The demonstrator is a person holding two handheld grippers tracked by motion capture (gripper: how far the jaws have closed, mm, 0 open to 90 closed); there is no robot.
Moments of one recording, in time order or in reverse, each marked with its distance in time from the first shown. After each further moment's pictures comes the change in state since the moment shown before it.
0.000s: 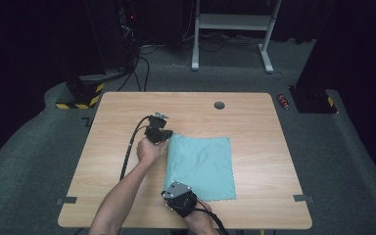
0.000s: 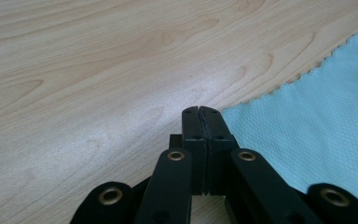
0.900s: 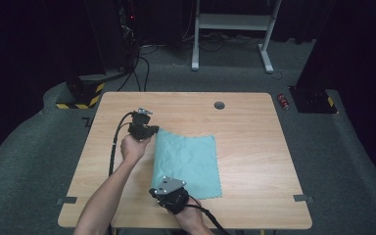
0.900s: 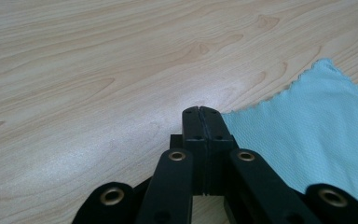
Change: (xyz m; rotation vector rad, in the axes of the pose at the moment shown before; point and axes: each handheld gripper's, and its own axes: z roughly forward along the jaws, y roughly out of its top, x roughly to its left) left arm 0.028 -0.002 -0.047 -0.031 0.027 -0.012; right arm 0.006 0.029 -0.001 -0.104 0.094 0.025
